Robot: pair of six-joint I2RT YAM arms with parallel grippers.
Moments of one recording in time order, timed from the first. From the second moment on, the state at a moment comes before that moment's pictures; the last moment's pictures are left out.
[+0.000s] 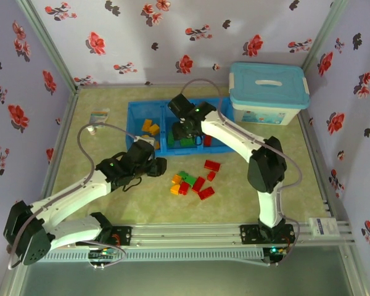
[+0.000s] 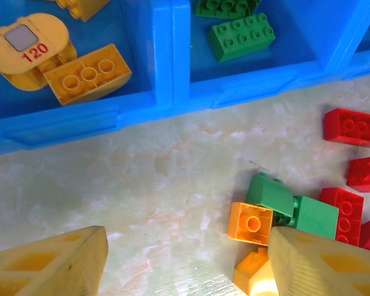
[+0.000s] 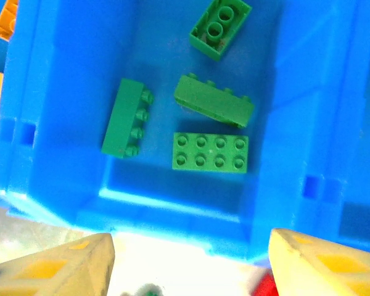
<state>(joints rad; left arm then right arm) -0.82 1.11 0.79 -0.55 -0.18 -0.54 0.78 1.94 1.78 -0.98 0.16 0.47</state>
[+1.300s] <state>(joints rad) -1.02 1.44 0.72 -0.36 -0.03 -0.63 0.77 1.63 1.33 -0.84 0.16 0.53</state>
